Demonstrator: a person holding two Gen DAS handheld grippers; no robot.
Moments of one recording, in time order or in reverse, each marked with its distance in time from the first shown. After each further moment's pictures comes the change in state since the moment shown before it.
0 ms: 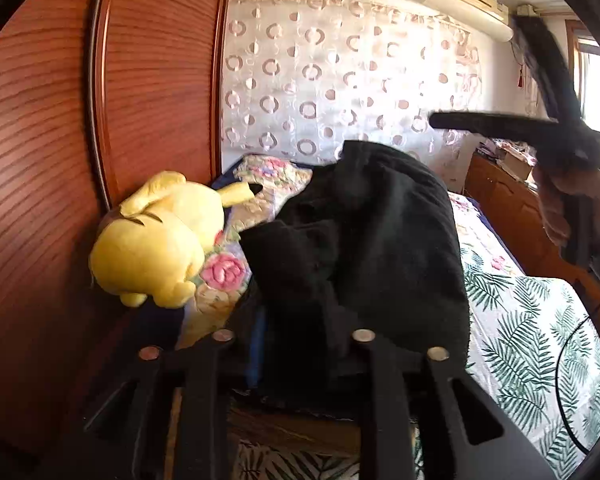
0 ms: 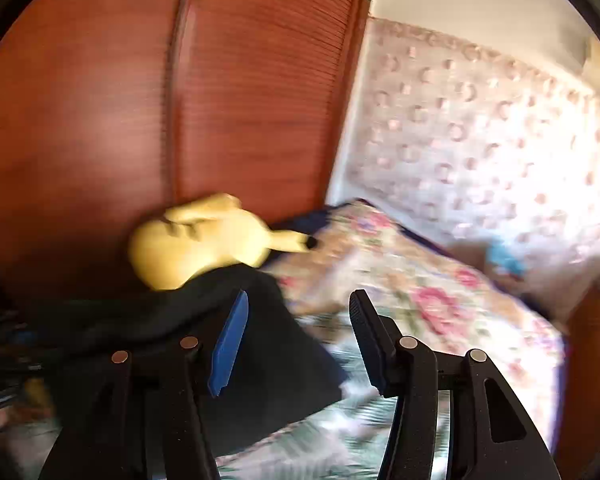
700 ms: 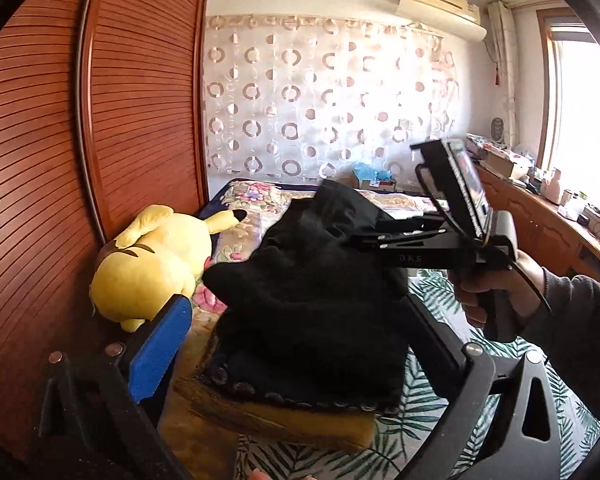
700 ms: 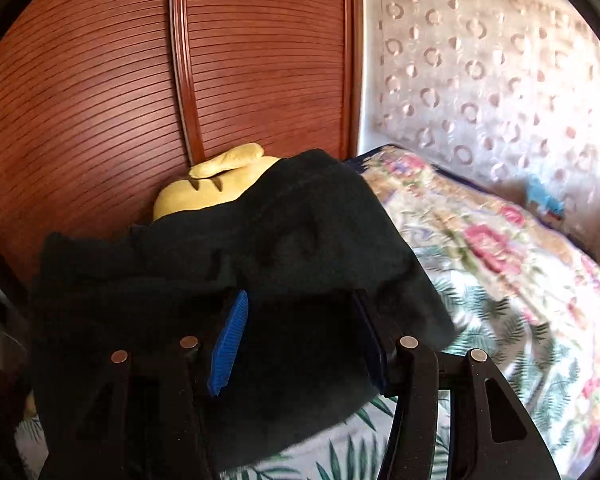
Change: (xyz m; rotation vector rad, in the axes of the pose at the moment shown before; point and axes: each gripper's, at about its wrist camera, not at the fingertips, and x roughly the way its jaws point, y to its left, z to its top) left arm -0.042 -0.031 0.004 0.076 -0.054 -0.041; right arm 0.103 -0.045 -0.030 0.120 0.113 0.060
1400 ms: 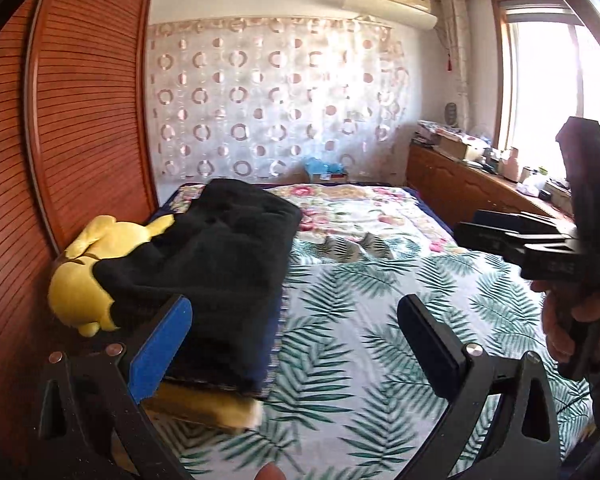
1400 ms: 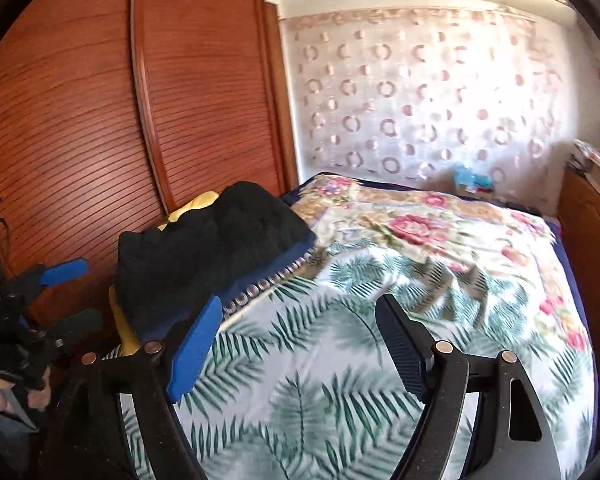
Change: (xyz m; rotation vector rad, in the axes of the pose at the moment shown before) left arm -0.019 -0.091 -0.008 0.085 0.007 -0.136; right arm -0.201 0.046 -0.148 0.226 -0.170 -0.152
